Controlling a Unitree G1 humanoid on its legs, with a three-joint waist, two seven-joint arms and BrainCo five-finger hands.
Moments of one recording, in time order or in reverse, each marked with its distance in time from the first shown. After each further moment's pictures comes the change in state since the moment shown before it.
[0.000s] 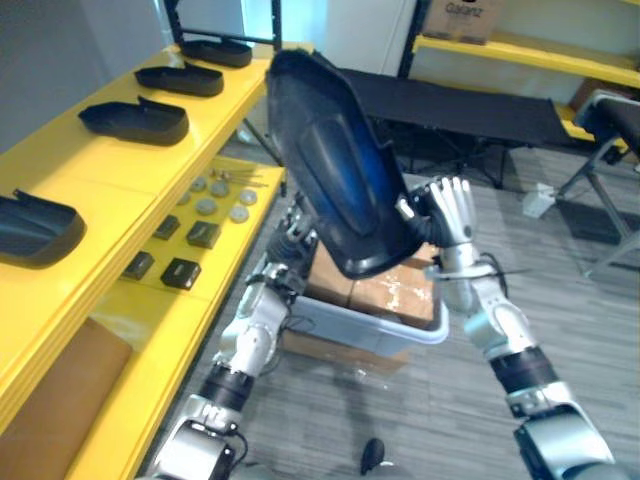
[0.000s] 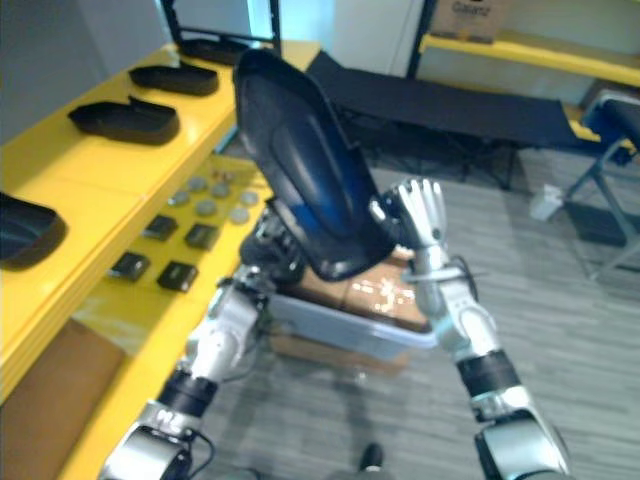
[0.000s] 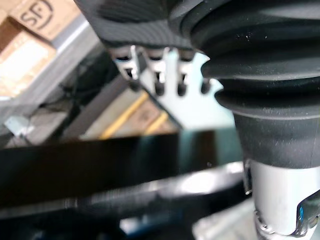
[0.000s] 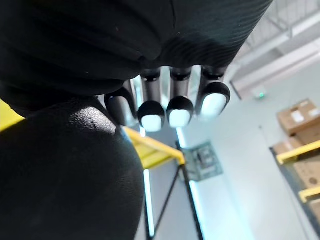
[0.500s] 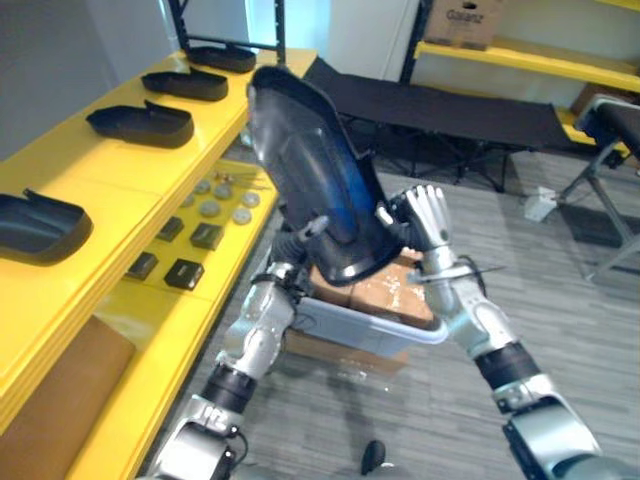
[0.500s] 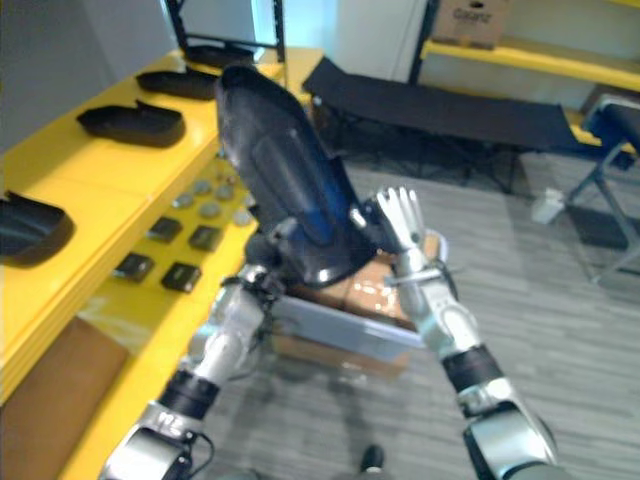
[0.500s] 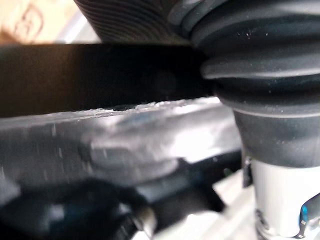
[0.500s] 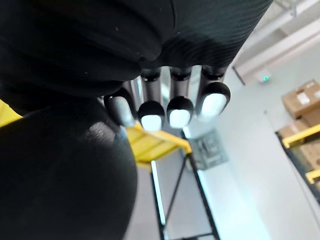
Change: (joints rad) left arm 0.009 0.002 -0.016 -0.038 0.246 0.016 0.185; right arm -0.036 0.043 0.060 0.071 0.044 -0.032 -0.007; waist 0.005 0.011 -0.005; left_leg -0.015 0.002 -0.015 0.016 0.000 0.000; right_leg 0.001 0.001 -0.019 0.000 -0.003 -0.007
